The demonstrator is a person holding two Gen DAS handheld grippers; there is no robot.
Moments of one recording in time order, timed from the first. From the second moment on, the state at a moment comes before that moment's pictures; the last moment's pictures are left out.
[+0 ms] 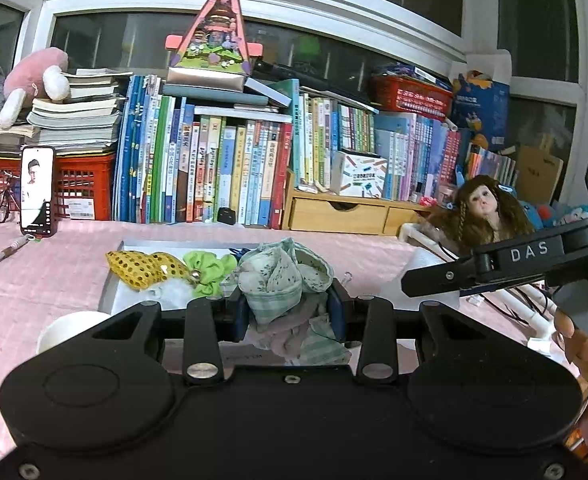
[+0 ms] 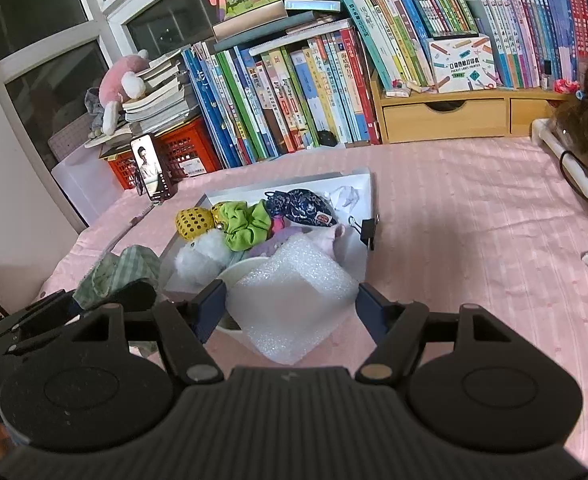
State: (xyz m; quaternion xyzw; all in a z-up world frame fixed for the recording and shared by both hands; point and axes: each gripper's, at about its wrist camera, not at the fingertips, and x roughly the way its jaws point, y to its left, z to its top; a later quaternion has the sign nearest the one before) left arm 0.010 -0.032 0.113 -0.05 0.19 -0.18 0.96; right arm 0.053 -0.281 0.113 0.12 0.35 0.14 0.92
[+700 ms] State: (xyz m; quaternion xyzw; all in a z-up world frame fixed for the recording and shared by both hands) left arm 0.072 -0.004 0.124 -0.06 0.22 -0.15 0.96; right arm 0.088 -0.264 0.128 0.12 0.33 0.13 0.93
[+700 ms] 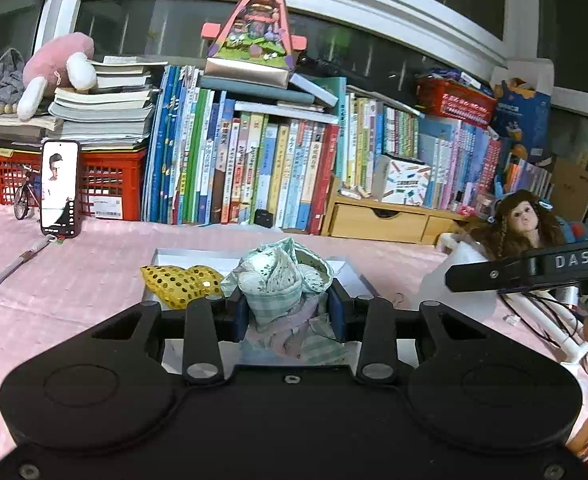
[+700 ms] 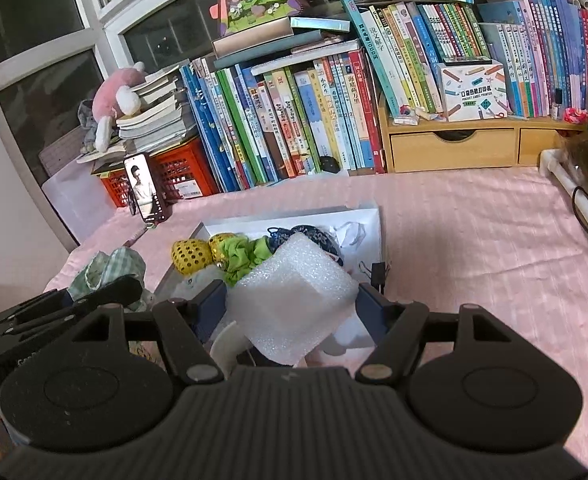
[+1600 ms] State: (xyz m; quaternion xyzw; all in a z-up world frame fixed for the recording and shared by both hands) left arm 0.169 -0.005 0.112 -0.04 0.32 -0.13 0.94; right arm 0.146 -0.246 0.111 0.11 0.34 0.07 0.93
